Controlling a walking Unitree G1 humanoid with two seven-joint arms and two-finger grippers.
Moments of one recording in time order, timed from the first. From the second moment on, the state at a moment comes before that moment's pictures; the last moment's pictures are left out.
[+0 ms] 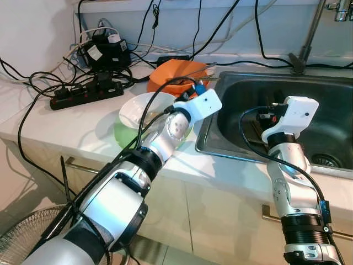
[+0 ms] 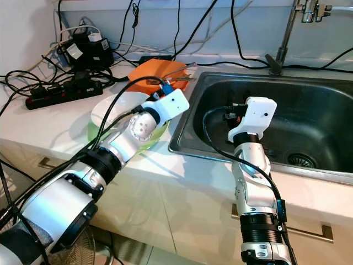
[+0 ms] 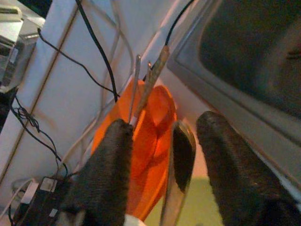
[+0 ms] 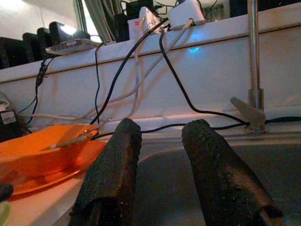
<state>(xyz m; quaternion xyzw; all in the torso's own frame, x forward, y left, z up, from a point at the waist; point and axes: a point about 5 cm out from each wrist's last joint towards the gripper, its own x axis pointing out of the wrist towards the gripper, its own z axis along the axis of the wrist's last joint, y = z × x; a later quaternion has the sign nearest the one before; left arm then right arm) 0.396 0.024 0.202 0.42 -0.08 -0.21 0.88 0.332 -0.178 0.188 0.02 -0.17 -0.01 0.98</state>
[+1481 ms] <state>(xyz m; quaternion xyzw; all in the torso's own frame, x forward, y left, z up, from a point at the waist) 0.398 0.034 0.263 0.46 -0.25 -0.12 0.84 0.335 -0.178 0.193 0.02 -0.18 -0.01 0.98</state>
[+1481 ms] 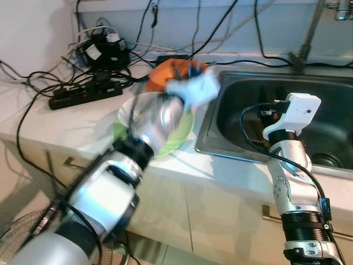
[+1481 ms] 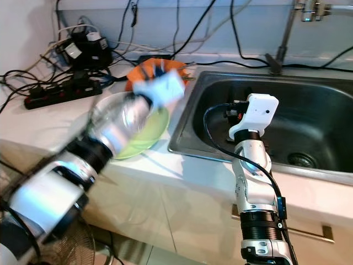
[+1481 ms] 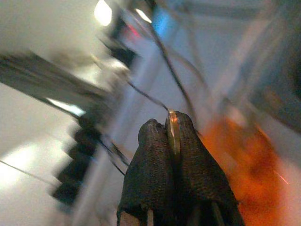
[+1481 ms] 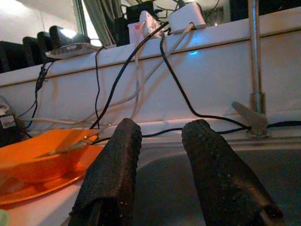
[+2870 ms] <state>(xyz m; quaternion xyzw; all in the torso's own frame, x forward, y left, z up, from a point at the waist) 0.359 0.032 0.270 -0.21 -0.22 -0.33 0.89 0.312 -0.174 0.224 0.00 -0.20 0.22 0.95</state>
